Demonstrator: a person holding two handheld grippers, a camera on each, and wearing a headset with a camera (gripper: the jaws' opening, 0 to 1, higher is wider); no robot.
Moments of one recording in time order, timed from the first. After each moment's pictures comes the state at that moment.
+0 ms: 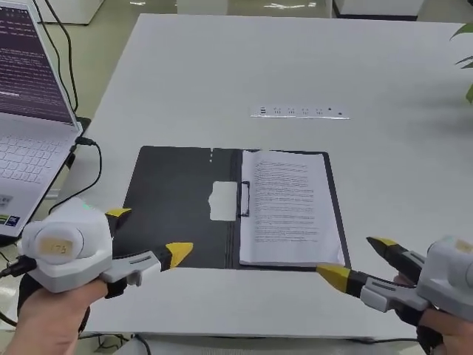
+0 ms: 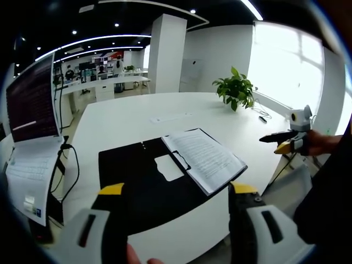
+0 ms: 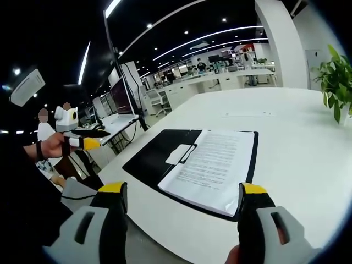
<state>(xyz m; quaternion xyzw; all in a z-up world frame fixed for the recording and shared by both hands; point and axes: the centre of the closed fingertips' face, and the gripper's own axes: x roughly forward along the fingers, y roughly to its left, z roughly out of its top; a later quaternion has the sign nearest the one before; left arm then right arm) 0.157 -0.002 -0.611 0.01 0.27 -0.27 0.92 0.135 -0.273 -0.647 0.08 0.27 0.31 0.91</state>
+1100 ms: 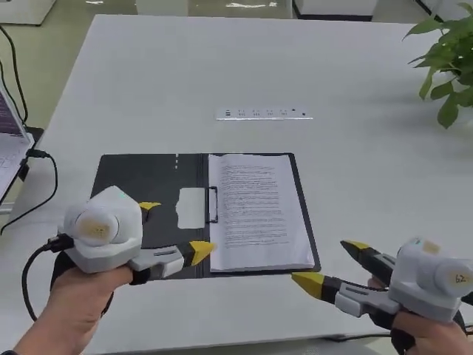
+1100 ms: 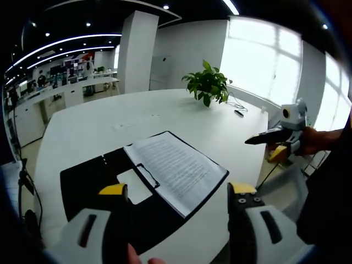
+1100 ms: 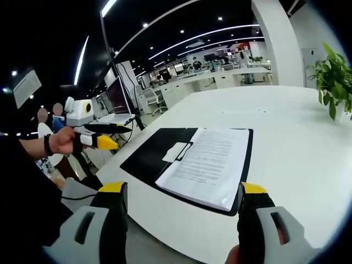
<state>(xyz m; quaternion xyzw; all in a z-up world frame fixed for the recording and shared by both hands) 0.187 -0.098 -0.625 0.02 0.27 -0.38 0.88 0.128 -0.283 -0.647 0.08 0.28 0.30 0.91</state>
